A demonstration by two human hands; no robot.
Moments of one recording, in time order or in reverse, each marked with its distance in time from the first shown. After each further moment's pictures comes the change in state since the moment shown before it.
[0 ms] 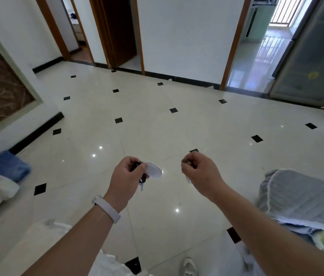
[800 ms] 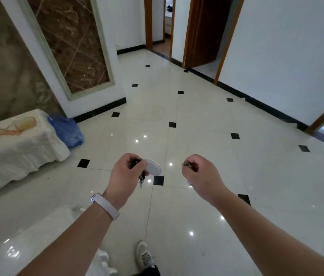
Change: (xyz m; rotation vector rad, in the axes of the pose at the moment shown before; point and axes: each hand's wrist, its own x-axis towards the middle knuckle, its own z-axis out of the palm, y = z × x) left_hand 0.184 -0.008 -0.145 0.015 0.477 -0.065; right_hand 0.243 -0.077 0.180 -0.161 -0.455 -0.188
